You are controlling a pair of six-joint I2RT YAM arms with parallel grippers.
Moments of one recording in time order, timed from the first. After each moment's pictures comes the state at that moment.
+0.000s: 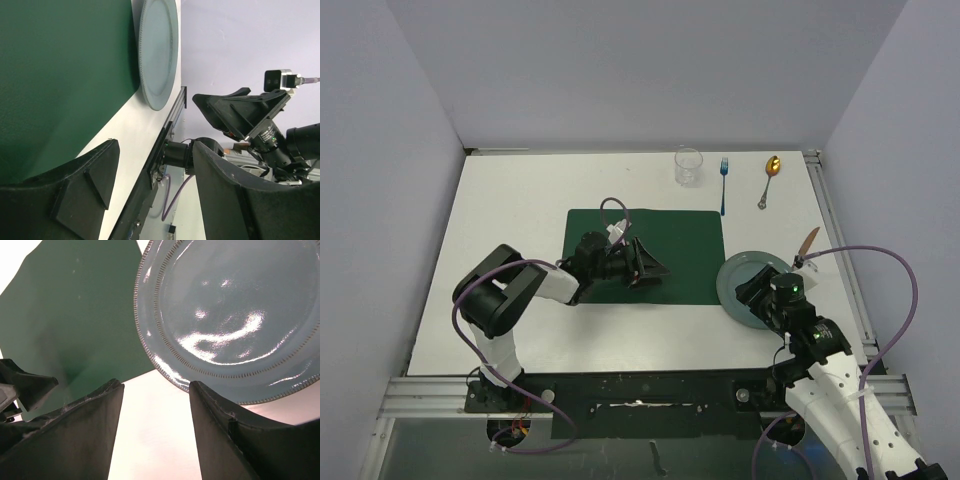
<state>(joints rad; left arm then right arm) -0.63 1.84 0.67 0.86 0.64 -1.29 0.32 0.54 0.46 -0.66 0.19 0.87</state>
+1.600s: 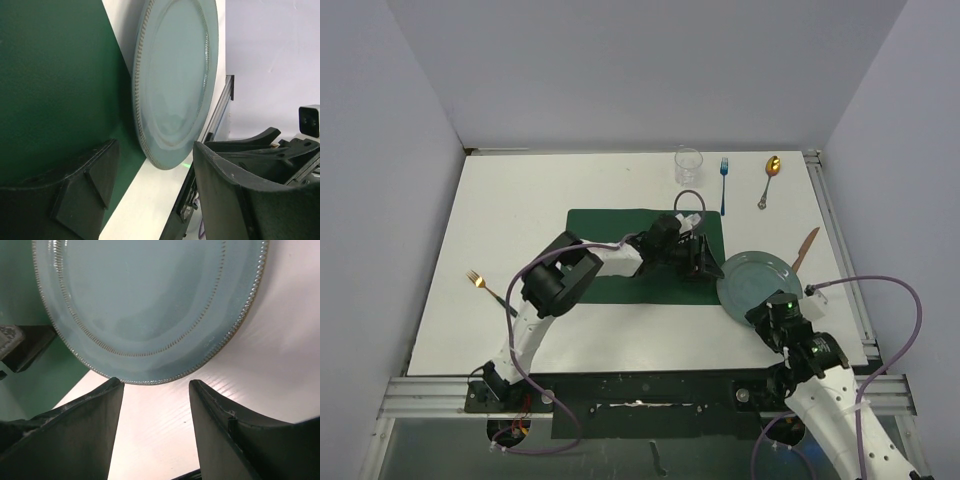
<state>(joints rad) -0.83 2.25 1.38 0.35 0.59 -1.03 0.32 0.39 0.34 -0.87 0.30 1.09</state>
